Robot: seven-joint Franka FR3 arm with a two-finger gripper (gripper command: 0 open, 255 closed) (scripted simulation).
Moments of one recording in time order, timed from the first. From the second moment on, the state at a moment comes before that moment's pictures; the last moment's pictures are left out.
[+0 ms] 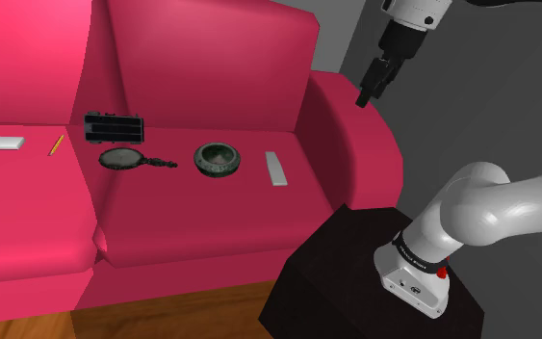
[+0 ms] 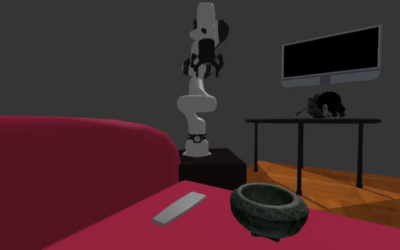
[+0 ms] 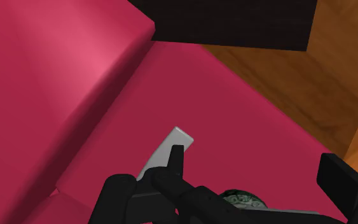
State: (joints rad) arm 0.01 -0.82 0.07 -2.38 0.07 1.60 0.02
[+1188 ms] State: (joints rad) arm -0.09 -0.38 0.13 -2.51 0.06 2.15 0.21
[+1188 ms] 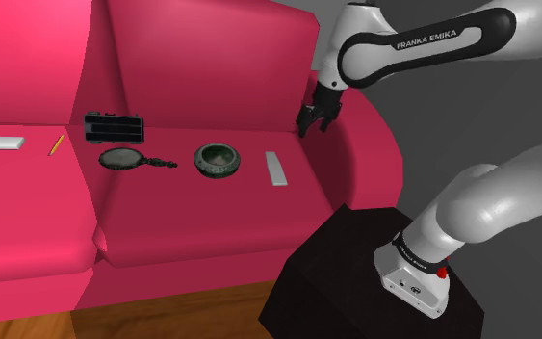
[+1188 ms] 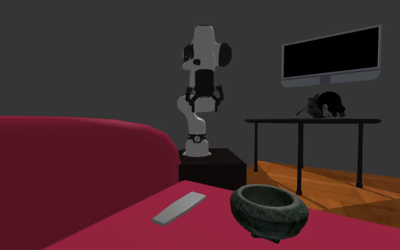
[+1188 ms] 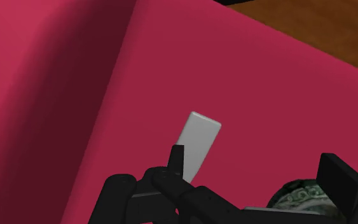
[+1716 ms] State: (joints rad) arm -0.13 -0.08 0.14 -2.45 0.01 2.38 0.32
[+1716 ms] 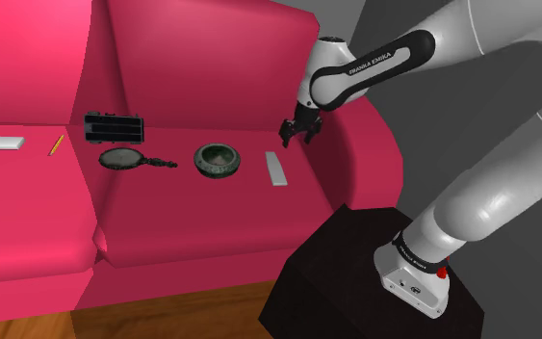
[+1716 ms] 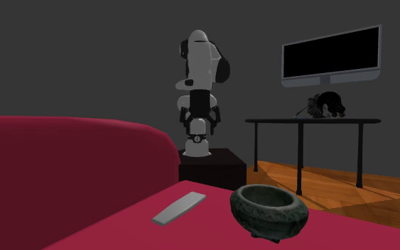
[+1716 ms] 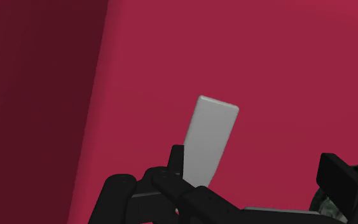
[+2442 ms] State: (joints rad) arm -0.15 0.36 0.08 -2.23 -0.06 2.59 0.48
